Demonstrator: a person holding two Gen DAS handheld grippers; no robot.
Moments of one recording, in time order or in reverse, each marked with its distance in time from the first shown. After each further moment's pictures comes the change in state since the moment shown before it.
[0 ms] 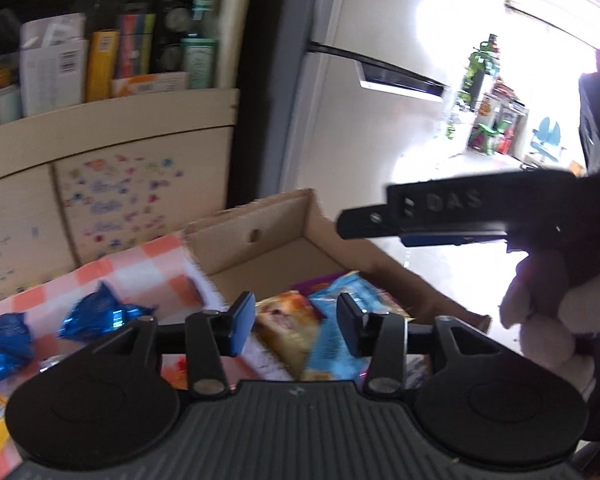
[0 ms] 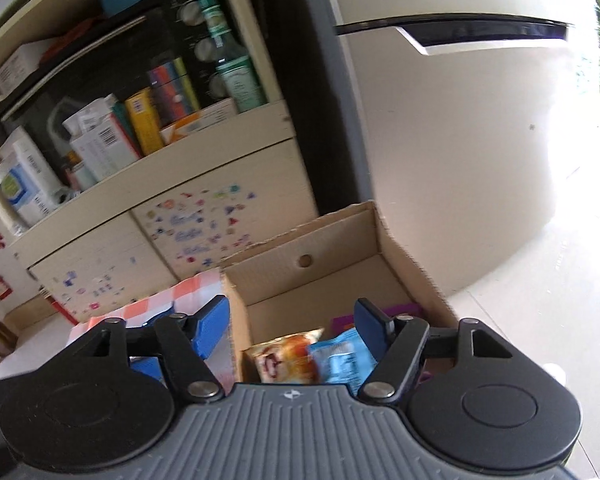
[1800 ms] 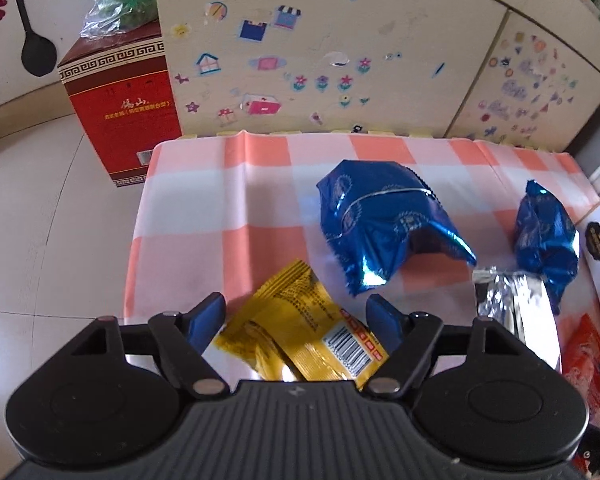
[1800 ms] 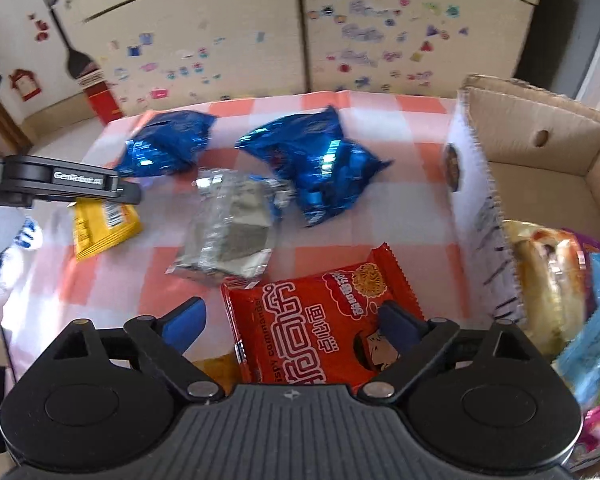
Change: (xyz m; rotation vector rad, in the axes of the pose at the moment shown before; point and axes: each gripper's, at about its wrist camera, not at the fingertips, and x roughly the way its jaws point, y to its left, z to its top) left arm 0.012 0.271 -0.072 -0.407 0.335 0.470; right arm 0.116 0.143 -0.091 -0.362 0.414 0.088
